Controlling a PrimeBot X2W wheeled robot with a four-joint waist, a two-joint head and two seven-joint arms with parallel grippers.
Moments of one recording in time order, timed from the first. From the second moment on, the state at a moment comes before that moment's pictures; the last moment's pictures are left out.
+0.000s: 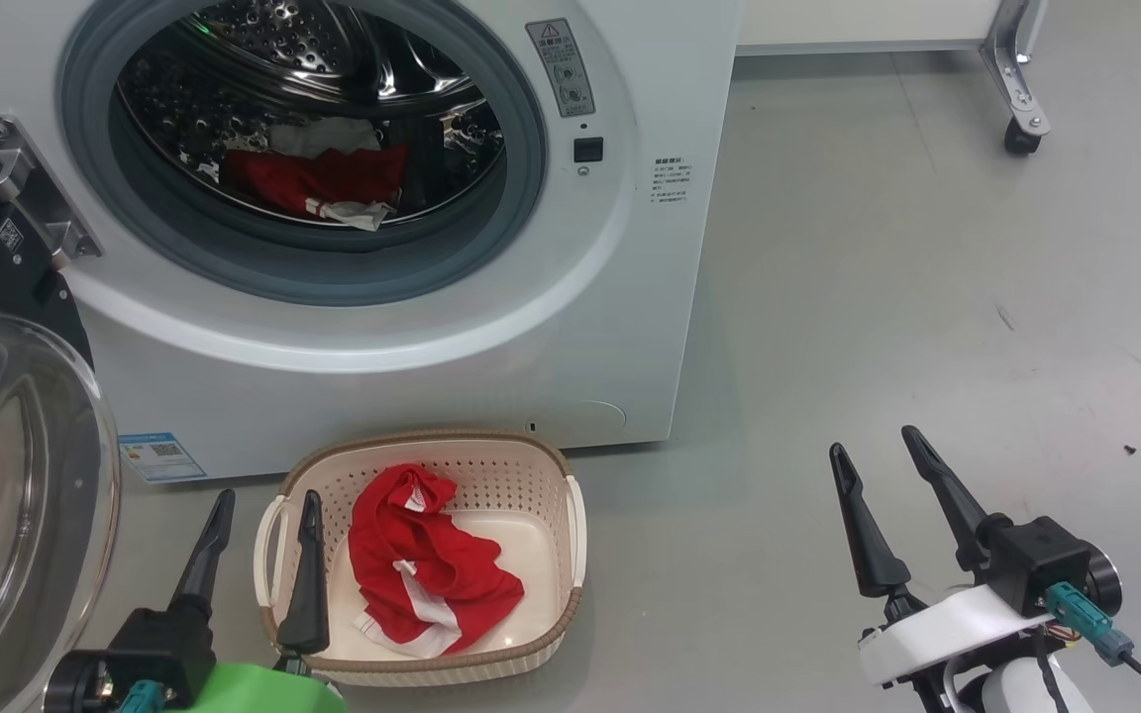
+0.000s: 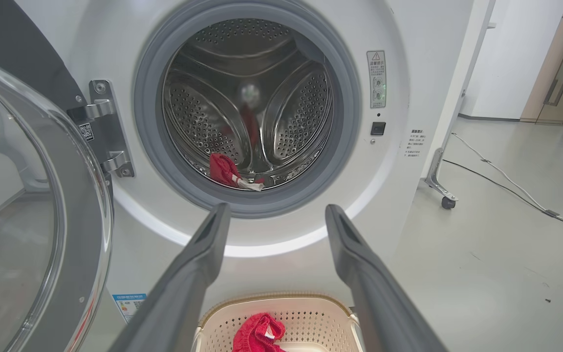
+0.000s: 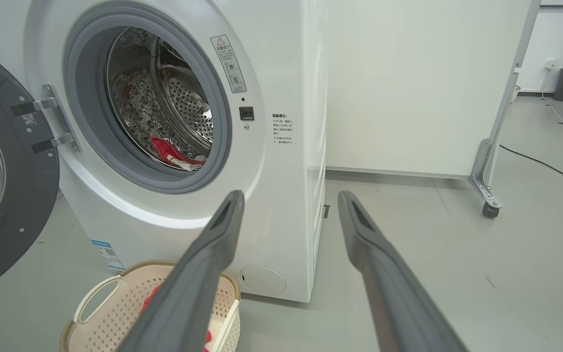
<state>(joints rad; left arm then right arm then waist) 0.07 0.06 -0.15 0.04 -0.28 0.04 -0.23 0.01 -0.05 0.16 0.14 0.21 0.12 -0.26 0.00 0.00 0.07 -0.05</state>
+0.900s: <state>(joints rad) -0.12 0.06 -0.21 0.08 -0.28 0.02 -0.07 -0.03 -0.05 0.19 0.06 0.21 0.12 -0.26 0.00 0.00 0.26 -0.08</state>
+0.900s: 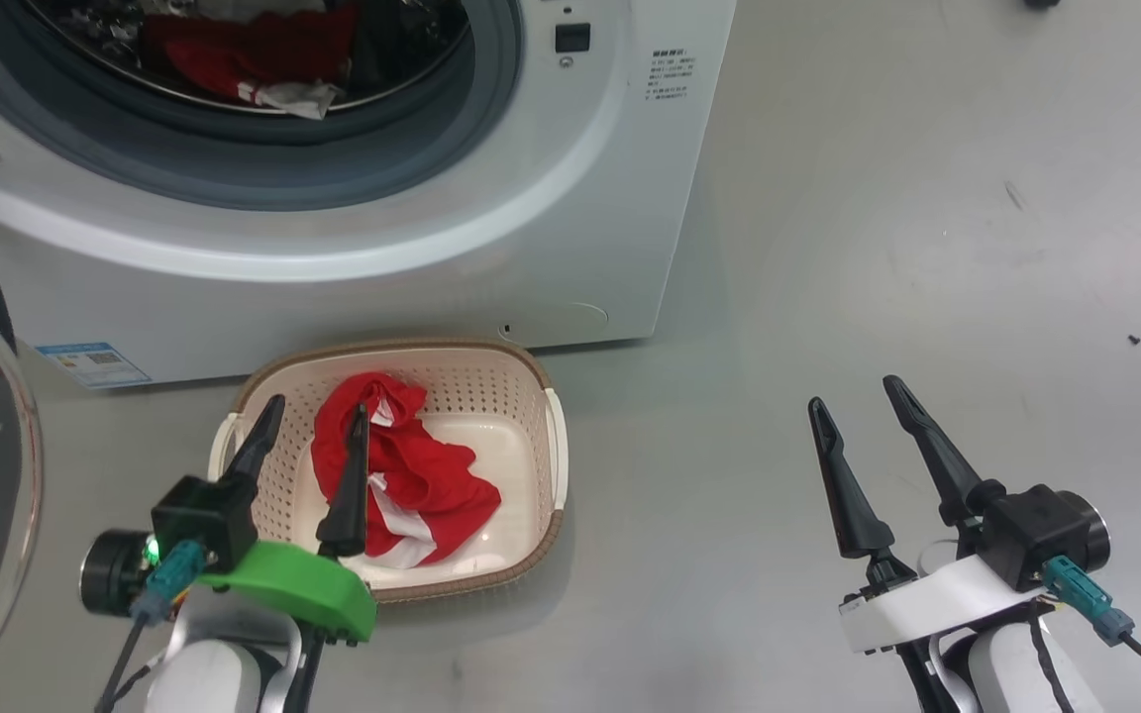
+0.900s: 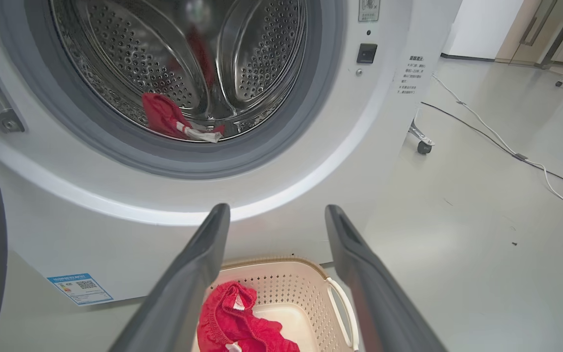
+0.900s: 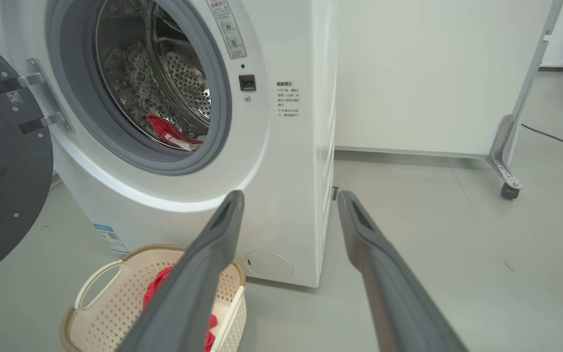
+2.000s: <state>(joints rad) -0.99 0.30 -0.10 0.34 -0.25 -0.01 0.36 -0.27 -0.05 0.30 -0.02 0.40 0.11 -0.26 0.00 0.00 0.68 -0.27</state>
